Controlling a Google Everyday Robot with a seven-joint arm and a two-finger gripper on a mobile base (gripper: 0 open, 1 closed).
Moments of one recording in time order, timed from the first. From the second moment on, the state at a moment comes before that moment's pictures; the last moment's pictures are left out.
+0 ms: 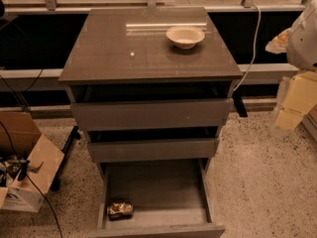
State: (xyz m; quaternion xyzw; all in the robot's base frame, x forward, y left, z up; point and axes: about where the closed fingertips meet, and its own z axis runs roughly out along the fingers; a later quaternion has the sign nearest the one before) arm 0.438 -0.216 0.977 -0.60 0.78 -0.04 0.16
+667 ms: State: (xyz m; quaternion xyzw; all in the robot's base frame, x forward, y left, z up) arm 0.438 -0.212 0.975 -0.60 0.78 -0.03 0.17
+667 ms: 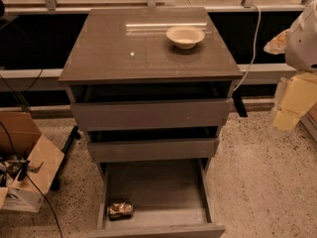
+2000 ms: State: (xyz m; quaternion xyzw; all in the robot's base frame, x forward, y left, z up) arm 0.508 -0.176 0.868 -0.59 0.76 0.08 0.26
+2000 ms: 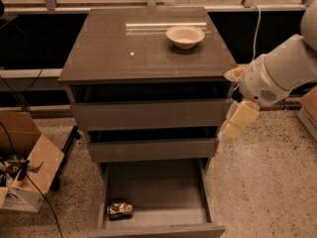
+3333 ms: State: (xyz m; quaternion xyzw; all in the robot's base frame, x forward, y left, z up) arm 0.483 -0.151 0.762 -0.55 0.78 0.16 0.25
